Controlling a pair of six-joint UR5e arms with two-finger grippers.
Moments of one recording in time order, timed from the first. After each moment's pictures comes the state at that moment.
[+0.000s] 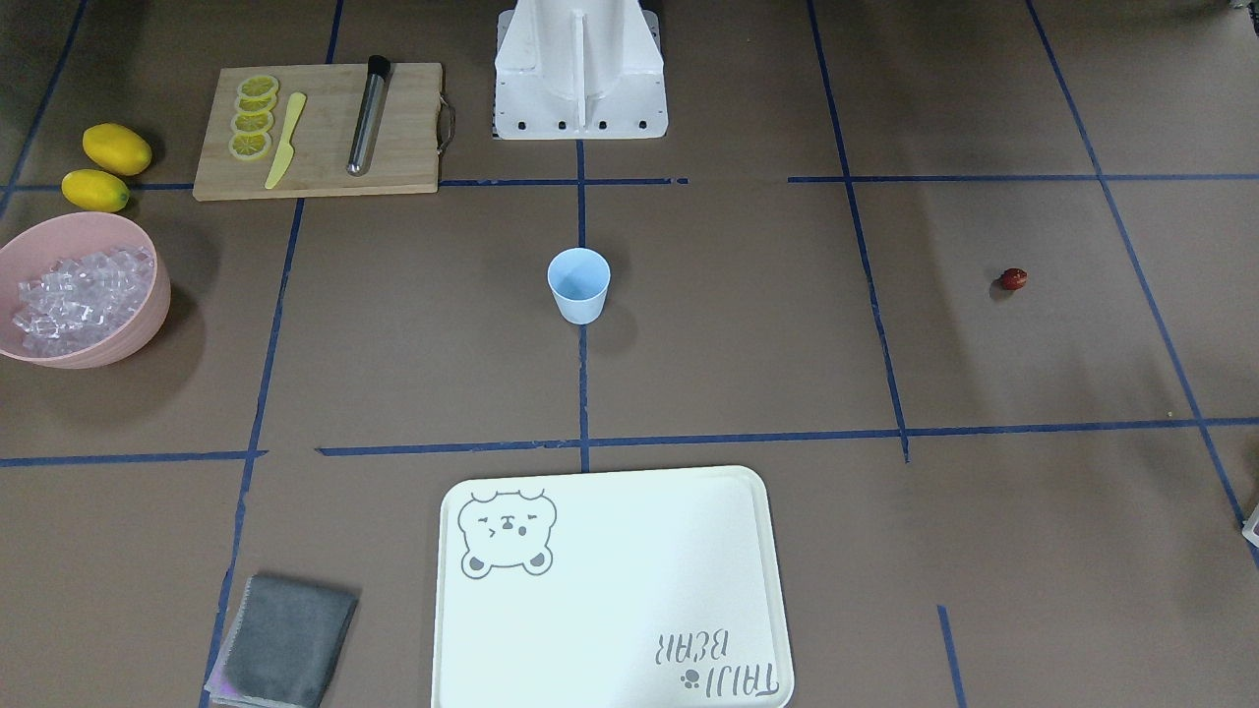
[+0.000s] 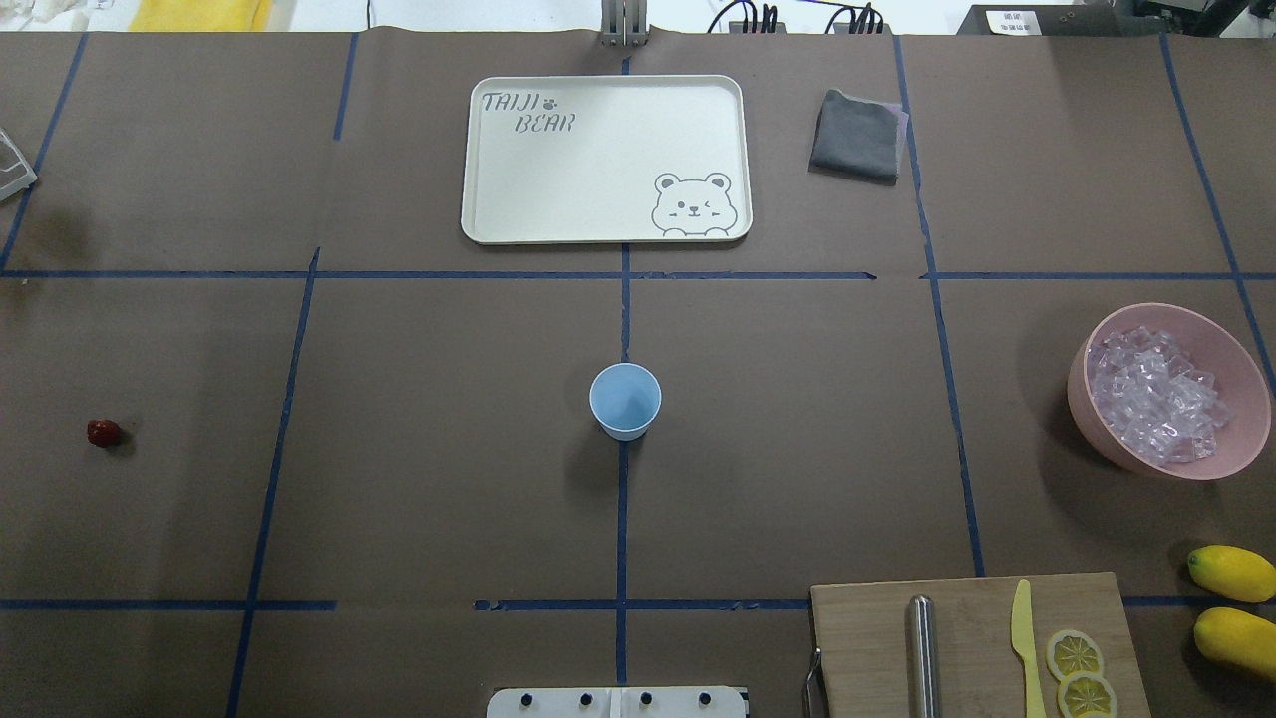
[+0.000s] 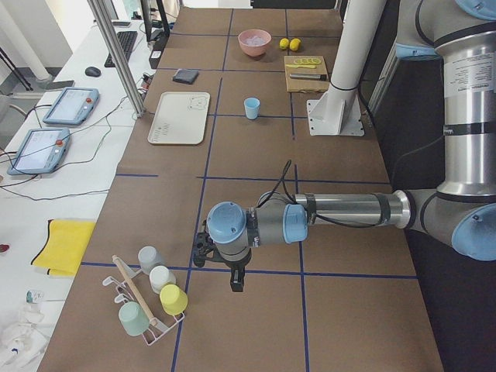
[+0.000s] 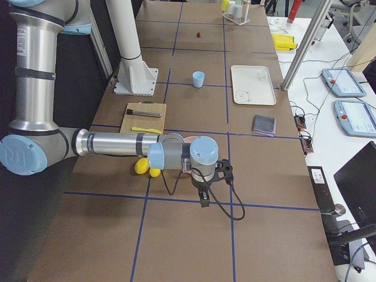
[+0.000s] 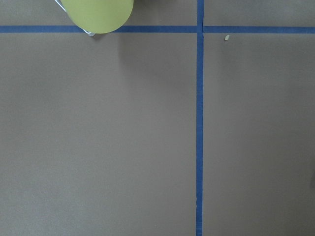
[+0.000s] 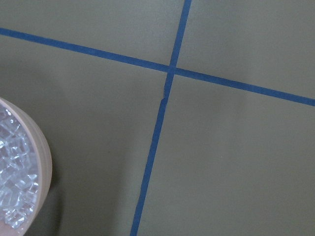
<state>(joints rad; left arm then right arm) -1.61 -1.44 -1.68 -1.47 -2.40 0.13 1.57 -1.70 1.71 -1.55 2.33 -0.19</state>
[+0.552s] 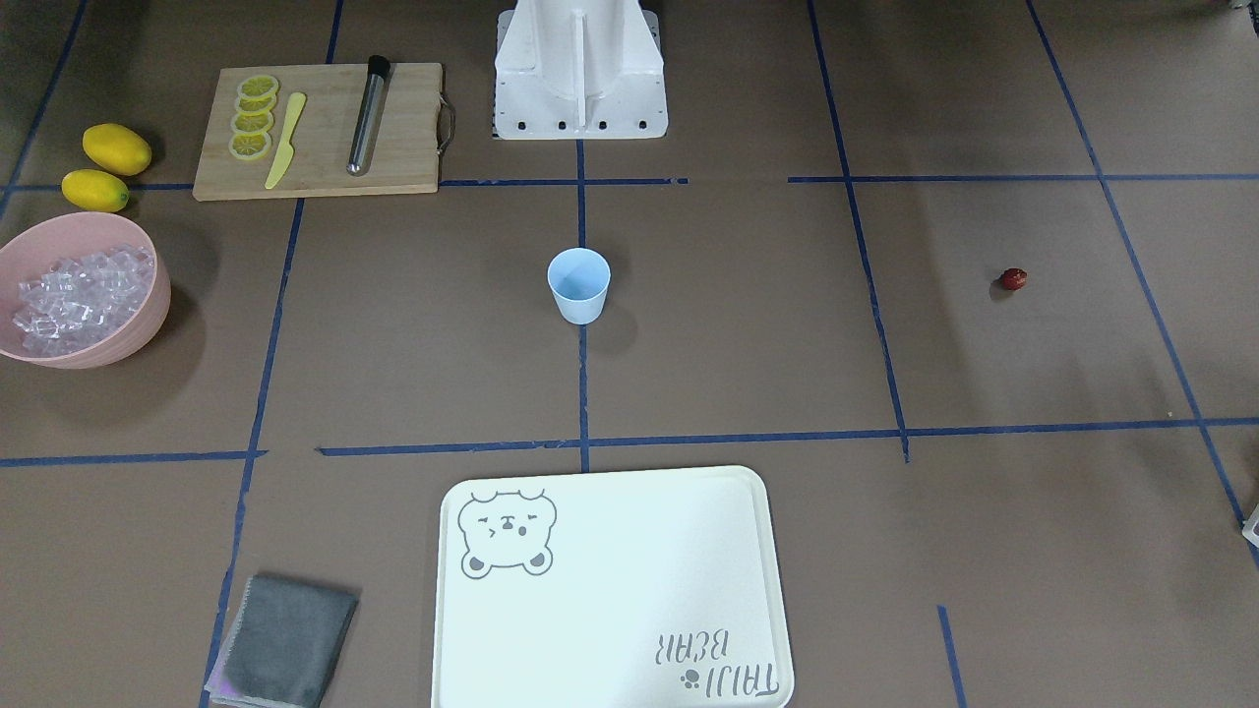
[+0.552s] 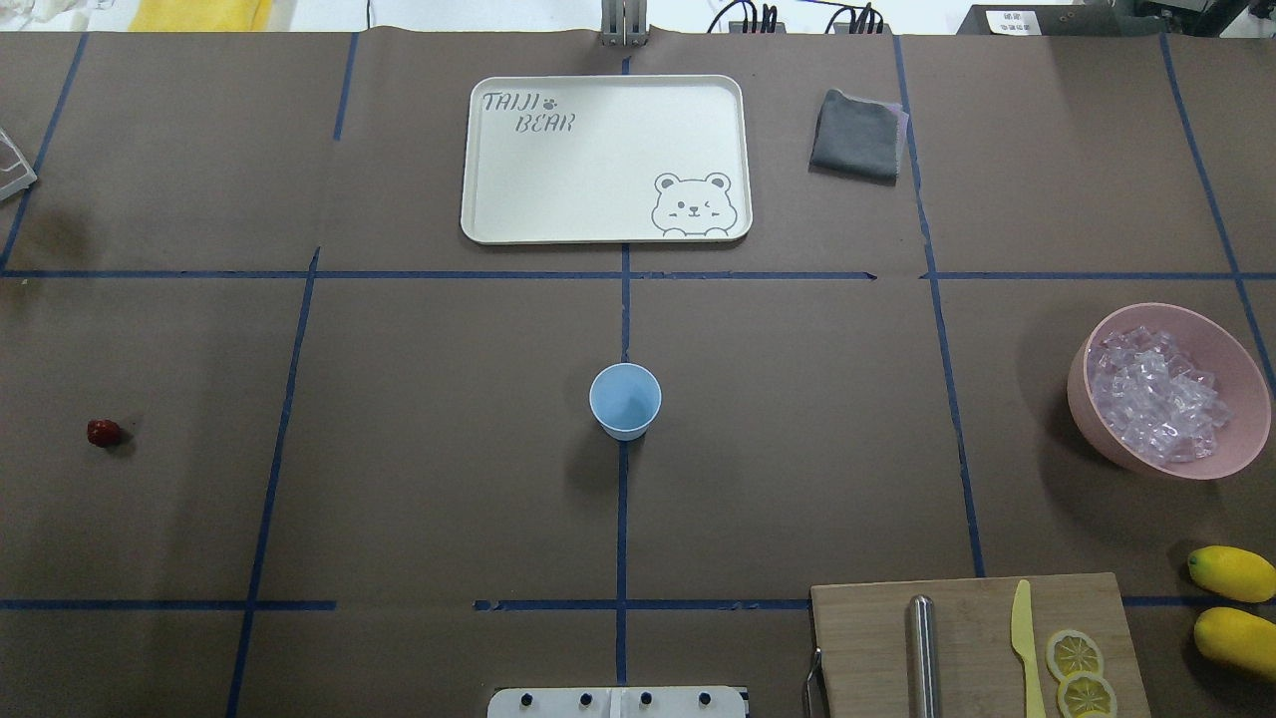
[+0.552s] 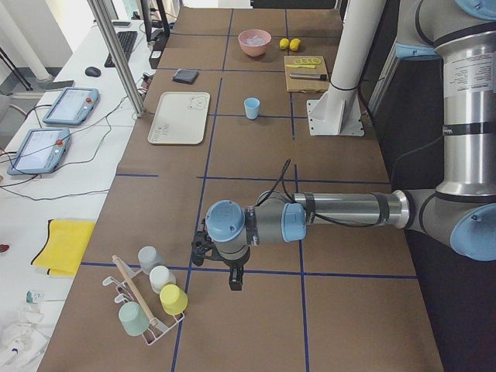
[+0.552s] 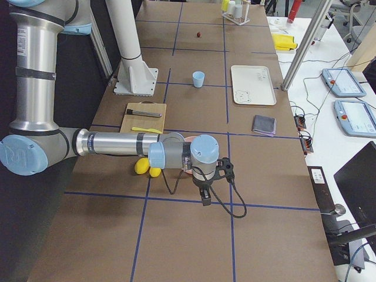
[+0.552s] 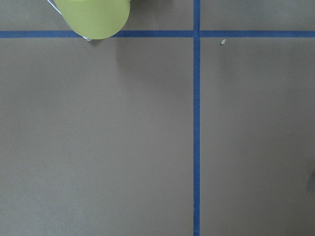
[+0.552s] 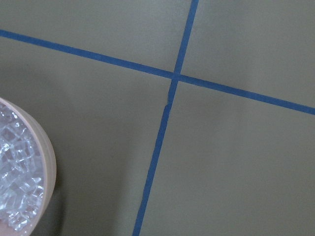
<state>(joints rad) -1.61 -1.44 -1.68 -1.47 -2.40 0.13 1.57 -1.69 1.71 -1.52 2.33 -0.20</state>
